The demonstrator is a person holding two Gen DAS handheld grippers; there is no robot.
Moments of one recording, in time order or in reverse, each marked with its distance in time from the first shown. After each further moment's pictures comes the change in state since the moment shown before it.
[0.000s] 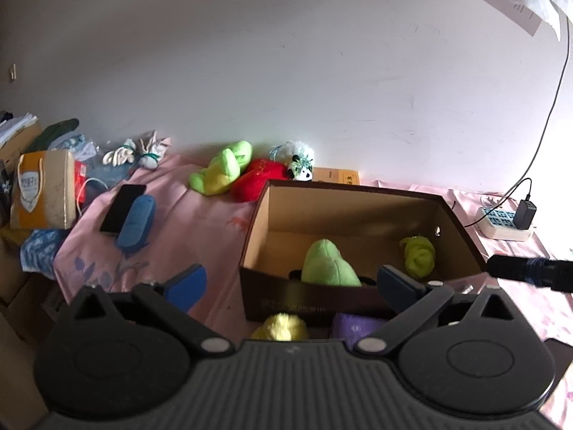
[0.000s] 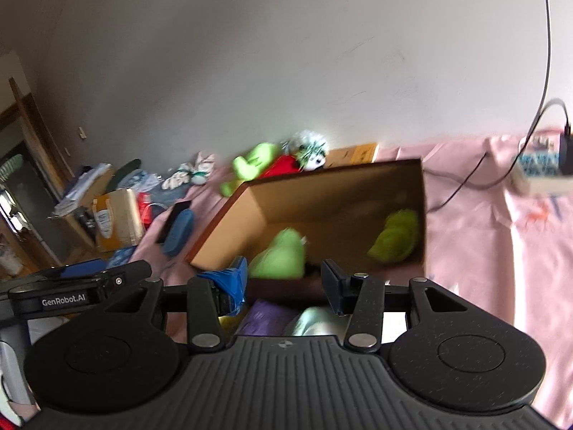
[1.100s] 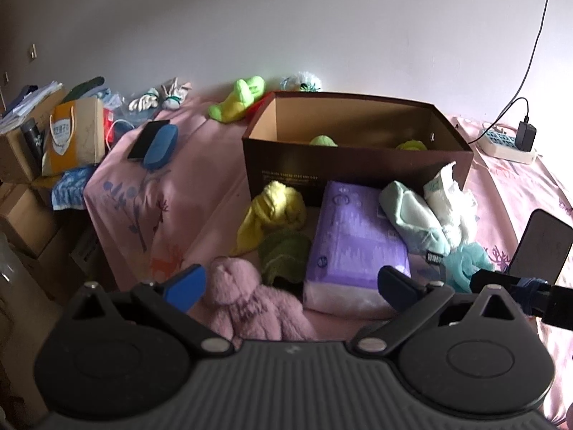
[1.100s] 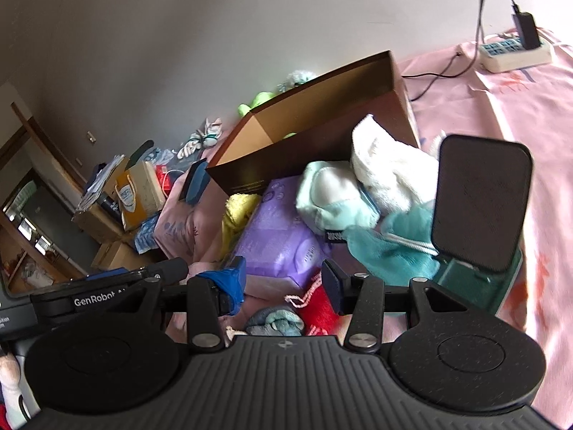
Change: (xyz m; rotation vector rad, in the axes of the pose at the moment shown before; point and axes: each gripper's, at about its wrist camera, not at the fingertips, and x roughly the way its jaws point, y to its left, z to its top) left arm -0.054 -0.041 -0.106 0.035 0.144 0.104; right arm -0.051 -0.004 -0.122 0.170 0.038 0.029
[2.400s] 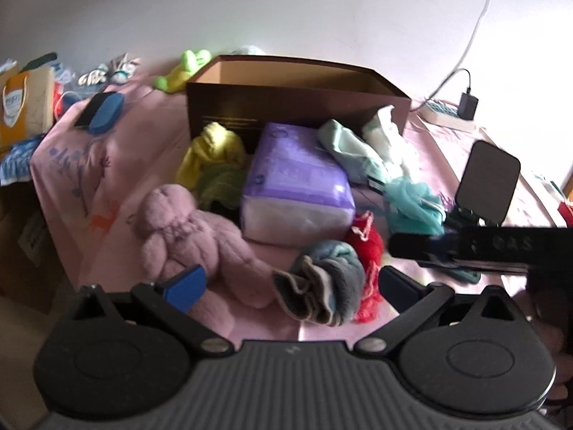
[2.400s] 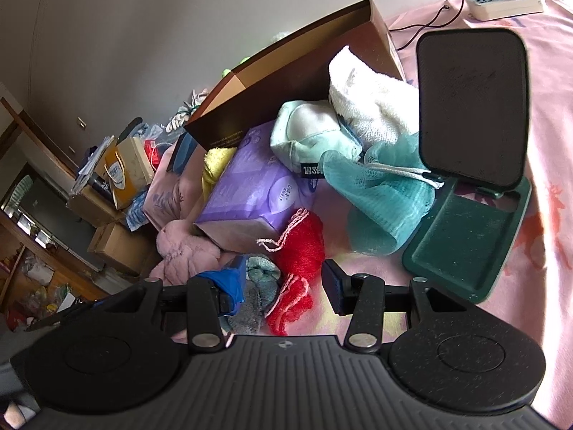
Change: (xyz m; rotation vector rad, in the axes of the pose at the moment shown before) left arm 0.005 -0.010 -0.071 0.027 0.016 -0.210; right arm 0.026 -0.021 -0.034 0.031 0.088 -0.009
